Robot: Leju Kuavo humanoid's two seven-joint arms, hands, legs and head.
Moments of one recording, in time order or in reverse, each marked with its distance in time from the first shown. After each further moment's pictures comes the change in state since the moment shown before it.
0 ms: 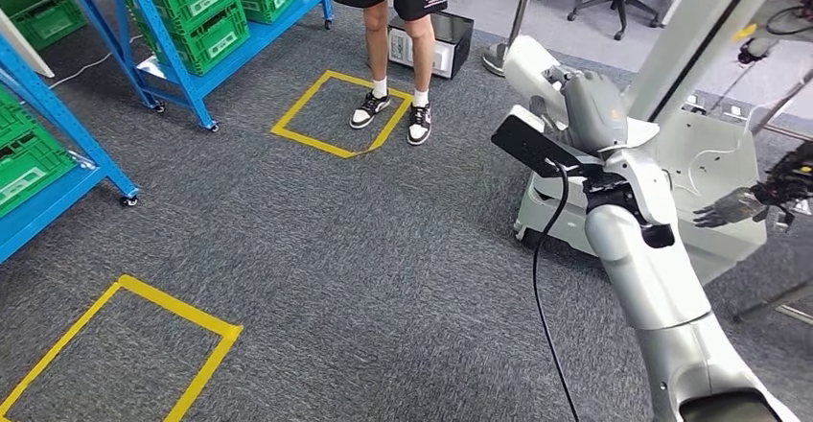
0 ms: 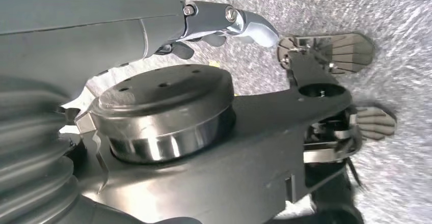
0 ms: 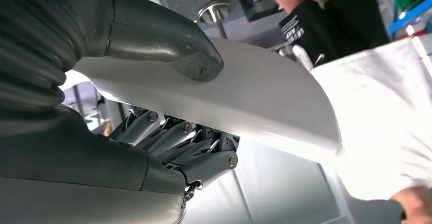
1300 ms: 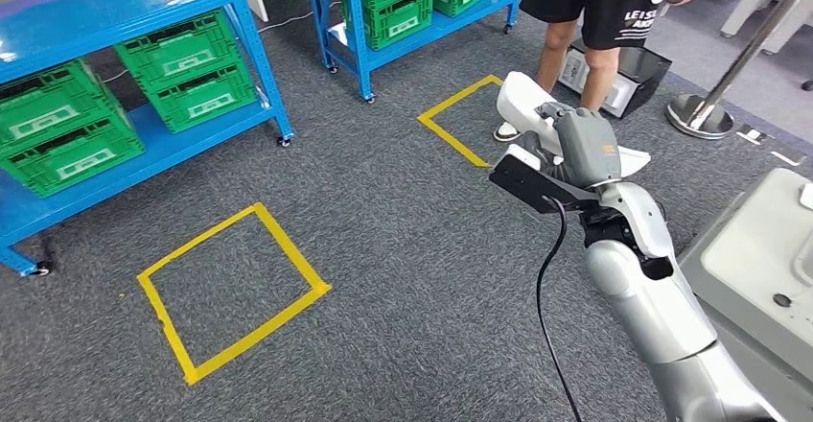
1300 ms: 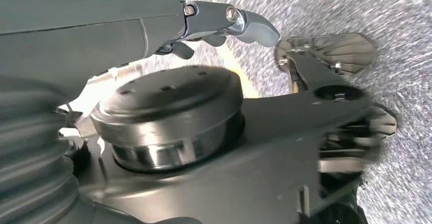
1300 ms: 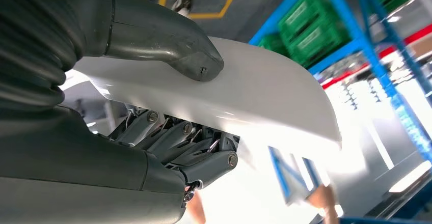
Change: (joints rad) left arm 0.012 0.015 0.034 0.003 -0.047 -0.003 0.014; right arm 0.147 -0.069 0.044 -0.097 -0.053 -0.050 0.028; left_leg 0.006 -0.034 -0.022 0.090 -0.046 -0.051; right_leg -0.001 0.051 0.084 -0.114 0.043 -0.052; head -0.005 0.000
